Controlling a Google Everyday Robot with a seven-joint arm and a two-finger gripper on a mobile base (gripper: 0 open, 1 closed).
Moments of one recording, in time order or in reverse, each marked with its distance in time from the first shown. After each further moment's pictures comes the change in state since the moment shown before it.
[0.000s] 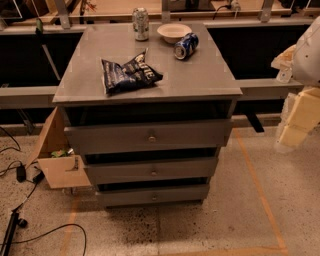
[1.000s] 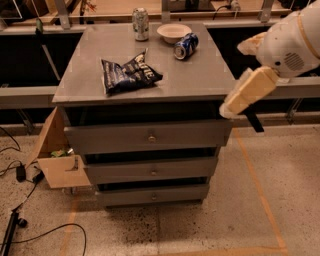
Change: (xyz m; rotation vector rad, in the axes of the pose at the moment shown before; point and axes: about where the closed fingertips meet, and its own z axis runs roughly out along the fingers) arm -0.082 -0.053 0.028 0.016 -0.453 0.104
